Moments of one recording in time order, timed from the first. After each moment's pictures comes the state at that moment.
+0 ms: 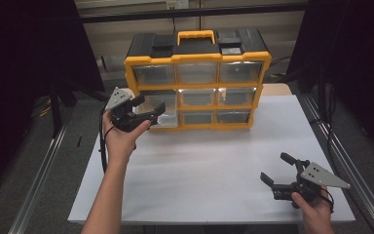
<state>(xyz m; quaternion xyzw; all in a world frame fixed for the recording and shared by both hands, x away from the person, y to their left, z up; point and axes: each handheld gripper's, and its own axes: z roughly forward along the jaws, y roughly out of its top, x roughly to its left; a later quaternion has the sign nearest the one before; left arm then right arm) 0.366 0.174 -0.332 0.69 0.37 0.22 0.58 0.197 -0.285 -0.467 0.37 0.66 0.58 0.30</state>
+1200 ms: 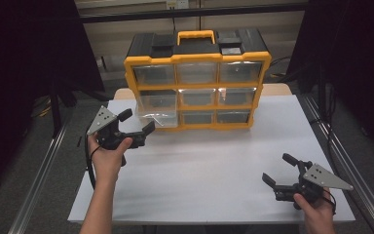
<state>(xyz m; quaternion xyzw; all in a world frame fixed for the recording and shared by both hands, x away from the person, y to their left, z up) 0.326 0.211 -0.358 0.69 0.34 0.22 0.61 0.193 -0.288 -0.467 0.38 0.66 0.58 0.30</state>
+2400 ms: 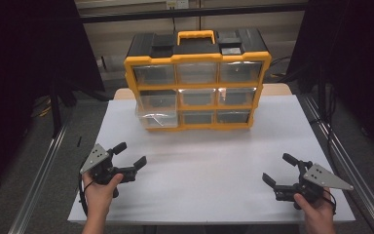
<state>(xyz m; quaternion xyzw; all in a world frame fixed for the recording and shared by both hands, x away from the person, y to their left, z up) 0.283 0.247 -0.434 0.70 0.35 0.19 0.60 0.193 -0.288 -0.467 0.37 0.66 0.58 0.30</state>
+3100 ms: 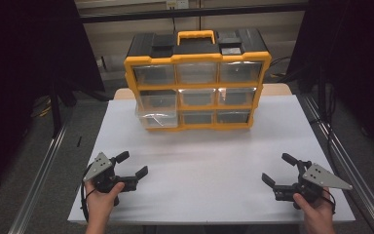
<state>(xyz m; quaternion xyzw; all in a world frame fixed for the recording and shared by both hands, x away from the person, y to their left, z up) 0.273 0.248 -0.454 0.71 0.34 0.18 0.59 0.194 -0.287 -0.467 0.37 0.66 0.58 0.30</state>
